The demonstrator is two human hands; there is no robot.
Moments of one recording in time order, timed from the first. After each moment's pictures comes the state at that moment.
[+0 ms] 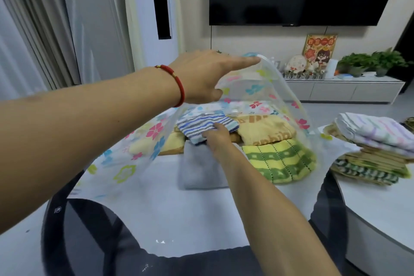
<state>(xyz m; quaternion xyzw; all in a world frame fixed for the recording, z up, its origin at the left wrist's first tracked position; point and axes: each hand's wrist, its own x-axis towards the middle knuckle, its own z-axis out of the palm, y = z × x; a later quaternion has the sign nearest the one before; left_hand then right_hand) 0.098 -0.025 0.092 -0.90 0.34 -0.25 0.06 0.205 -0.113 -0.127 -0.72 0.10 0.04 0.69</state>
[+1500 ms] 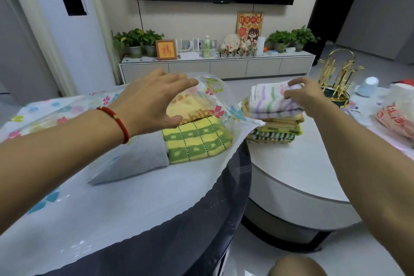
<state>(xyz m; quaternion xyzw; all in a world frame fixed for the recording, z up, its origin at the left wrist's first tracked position) 0.092 -0.140 0.004 -0.89 0.39 -0.23 0.01 0.128 -0.564 -0.053 -0.83 0.28 -0.19 0.44</state>
